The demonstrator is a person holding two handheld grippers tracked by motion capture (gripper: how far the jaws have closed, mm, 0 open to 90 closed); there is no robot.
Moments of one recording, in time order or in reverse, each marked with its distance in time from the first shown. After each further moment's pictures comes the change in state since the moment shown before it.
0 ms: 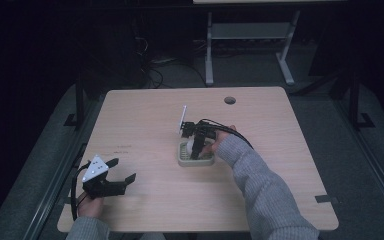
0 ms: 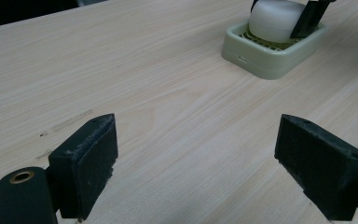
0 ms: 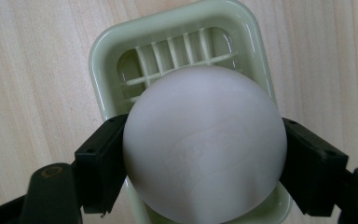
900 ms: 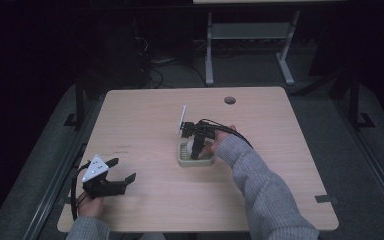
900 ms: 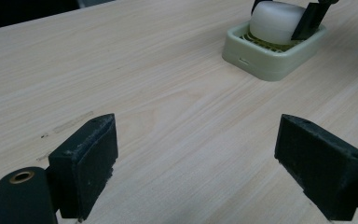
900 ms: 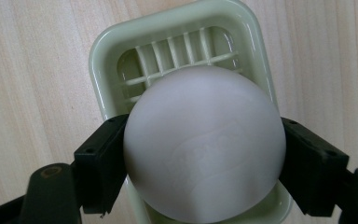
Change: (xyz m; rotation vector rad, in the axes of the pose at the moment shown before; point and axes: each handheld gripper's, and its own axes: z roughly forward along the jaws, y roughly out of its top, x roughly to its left) left arm 0.000 0.001 0.000 -0.004 0.001 0.002; right arm 0.000 0.001 0.000 0.008 0.002 0.002
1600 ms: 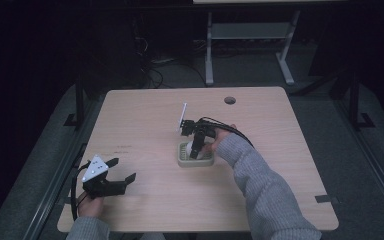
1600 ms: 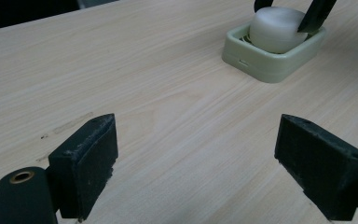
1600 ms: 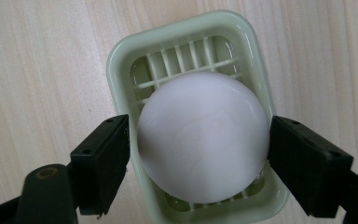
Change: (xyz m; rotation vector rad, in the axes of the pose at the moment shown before) left arm 0.000 0.000 0.000 0.002 -0.002 0.003; right arm 0.003 0.000 -0.013 -0.029 0.013 0.010
